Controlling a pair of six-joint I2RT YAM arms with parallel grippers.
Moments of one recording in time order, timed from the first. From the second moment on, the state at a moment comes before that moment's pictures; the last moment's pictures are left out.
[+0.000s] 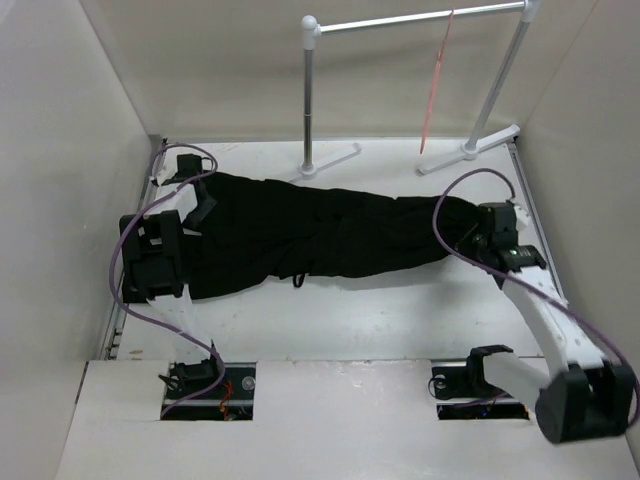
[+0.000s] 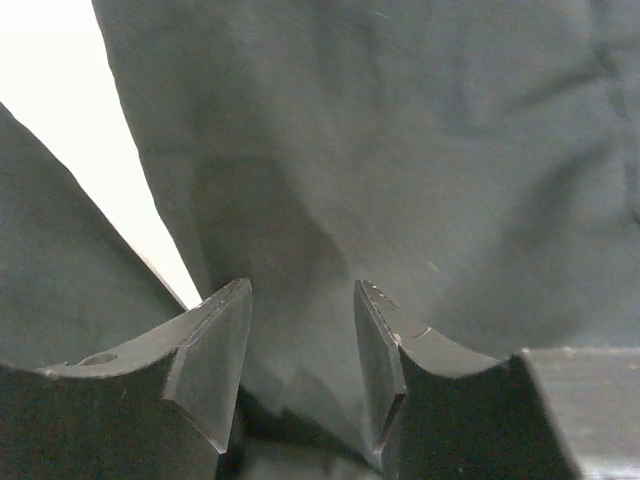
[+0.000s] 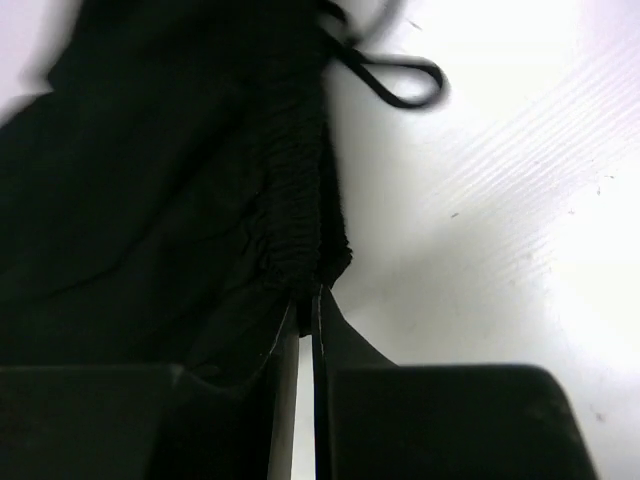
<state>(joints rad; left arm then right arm) 0.10 1.92 1.34 -0.47 -0.33 -0.81 0.07 1.12 0.75 -0.50 0.22 0.78</state>
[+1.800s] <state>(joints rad) -1.08 1.75 1.19 -0.39 -0.07 -0.71 -0.35 1.41 0.93 -0.30 0.17 0.80</state>
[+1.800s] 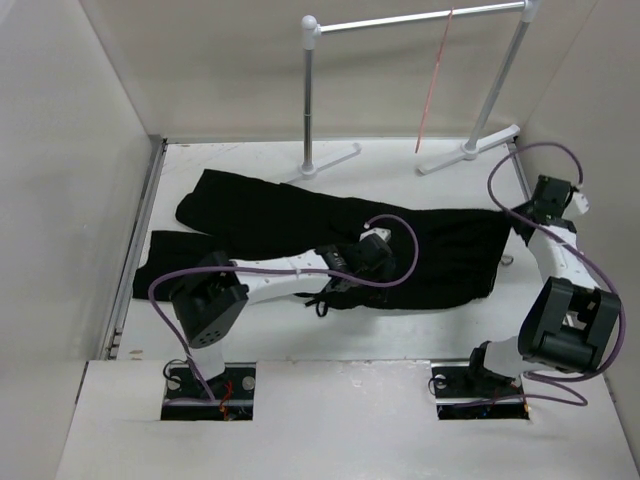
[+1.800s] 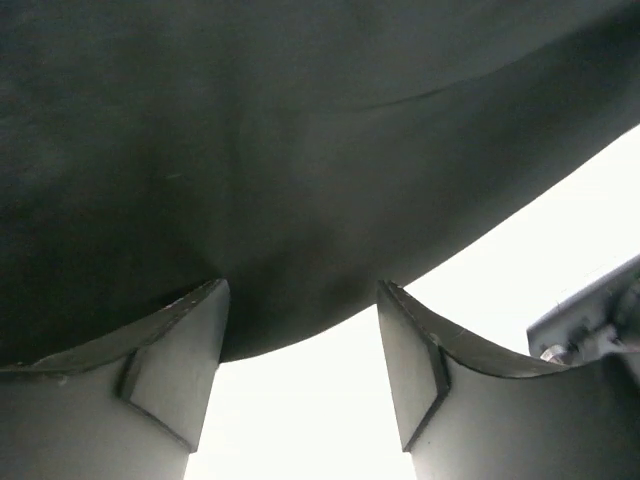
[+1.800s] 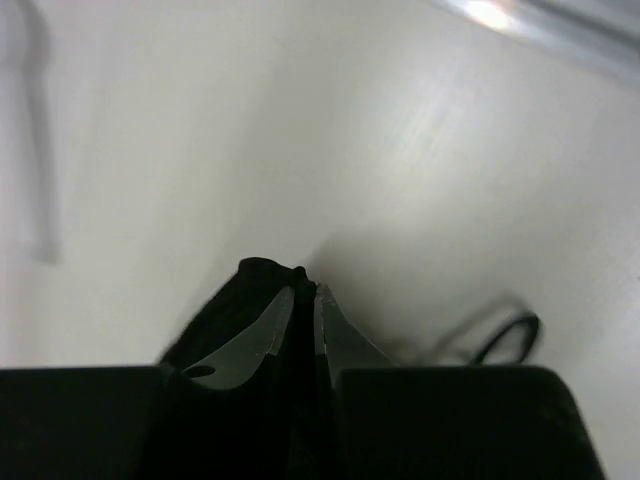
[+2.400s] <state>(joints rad) -1.02 1.53 1.23 -0.49 -0.08 -0.81 -0.23 1.47 1.03 -0.24 0.24 0.78</state>
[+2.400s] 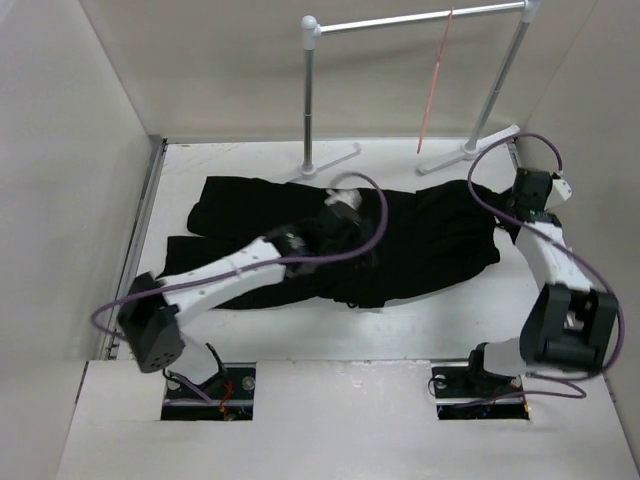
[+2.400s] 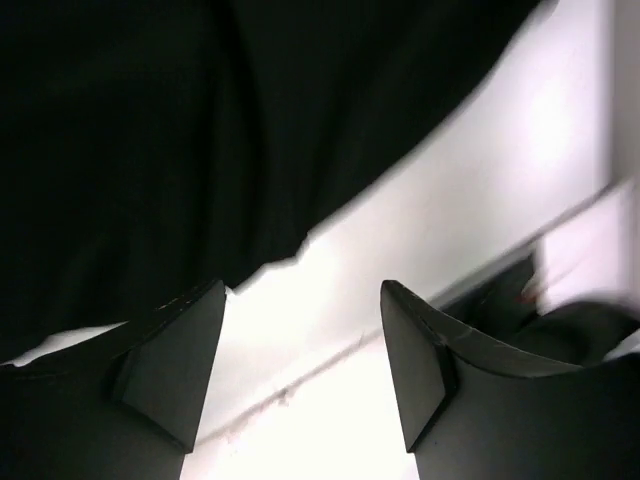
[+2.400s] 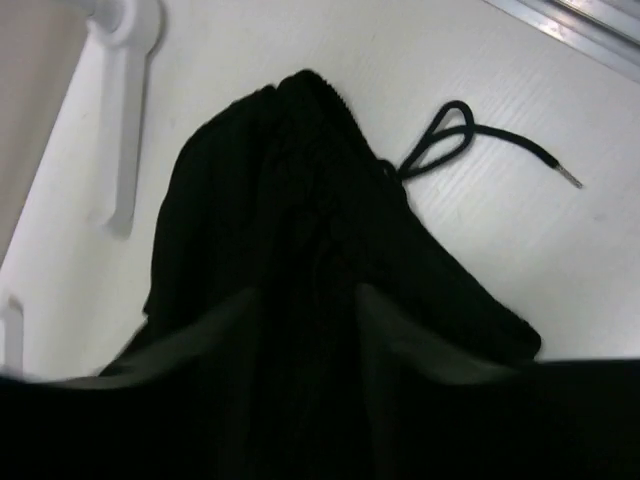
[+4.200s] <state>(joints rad) 0.24 1.75 1.26 -0.36 -0.13 -0.91 -0.26 0.88 0.51 -0.56 0.19 0.88</state>
